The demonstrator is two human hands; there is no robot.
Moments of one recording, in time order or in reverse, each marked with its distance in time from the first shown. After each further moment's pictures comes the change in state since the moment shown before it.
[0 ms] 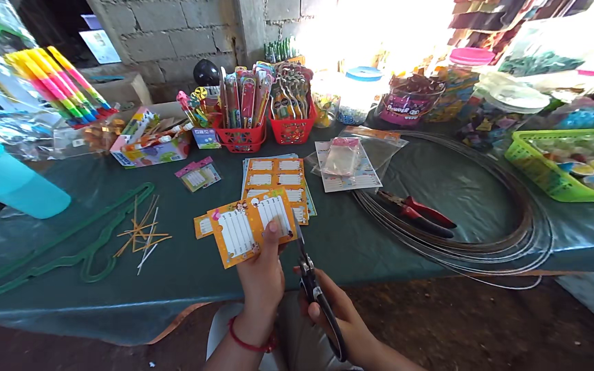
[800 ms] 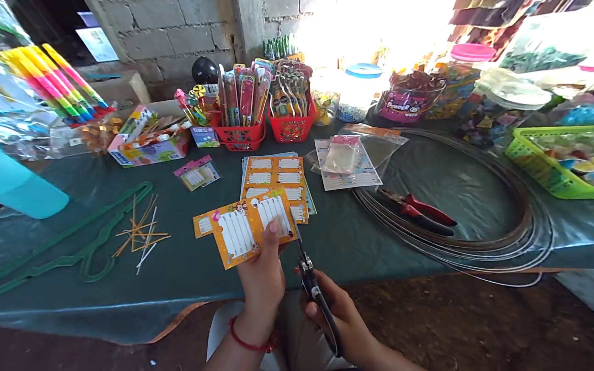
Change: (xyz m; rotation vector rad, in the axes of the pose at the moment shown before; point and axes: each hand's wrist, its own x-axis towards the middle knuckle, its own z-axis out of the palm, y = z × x) left_hand -0.001 -0.003 -0.003 -0.007 0.001 -0.021; right_hand -0.003 0.006 0.002 0.042 0.034 -0.012
